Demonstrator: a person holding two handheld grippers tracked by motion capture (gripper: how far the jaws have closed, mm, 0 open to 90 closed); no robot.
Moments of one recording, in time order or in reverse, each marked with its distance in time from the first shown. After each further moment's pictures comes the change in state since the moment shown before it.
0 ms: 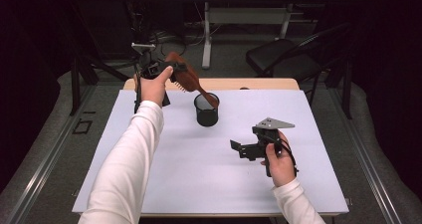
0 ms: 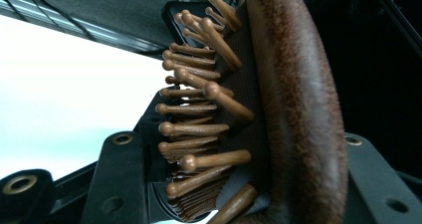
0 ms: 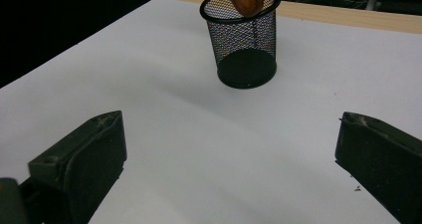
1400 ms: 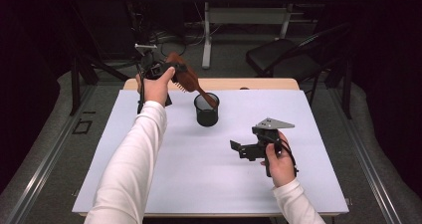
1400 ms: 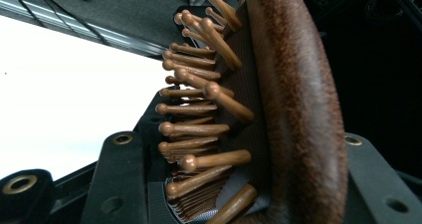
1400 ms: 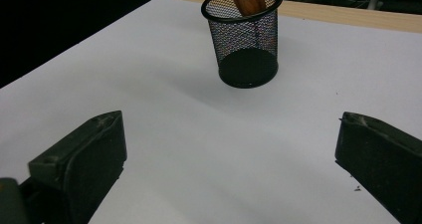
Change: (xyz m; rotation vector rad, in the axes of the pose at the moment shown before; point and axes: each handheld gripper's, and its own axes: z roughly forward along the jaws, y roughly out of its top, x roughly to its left) left arm 0.001 -0.002 0.010 -0.012 0.040 0.009; right arm 0.000 0.000 0.000 0.002 0.003 0.002
